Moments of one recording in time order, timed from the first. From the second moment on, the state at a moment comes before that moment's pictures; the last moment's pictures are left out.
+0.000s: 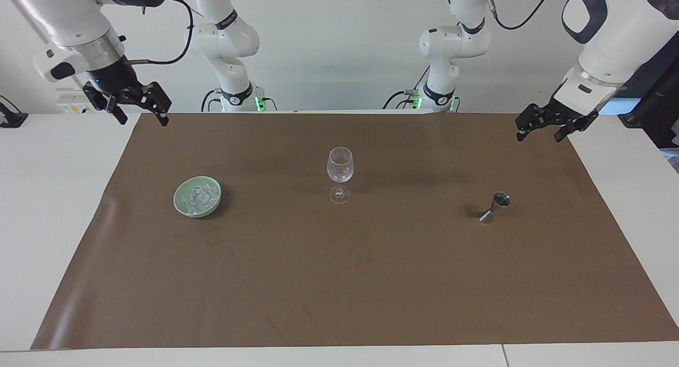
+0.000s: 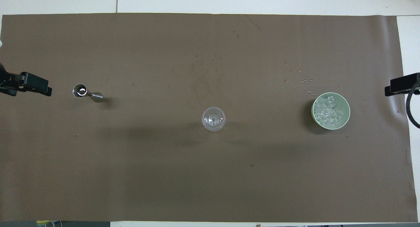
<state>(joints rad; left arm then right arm) -0.01 0.07 0.00 -1.58 -0.04 1.54 0.08 -0.05 -0.07 -0.04 -1.61 0.02 1.54 0.01</state>
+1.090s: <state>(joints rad) 0.09 0.41 0.13 -1.52 -0.56 1.72 -0.92 -0.05 -0.07 -0.04 -1.61 0.02 1.54 0.01</state>
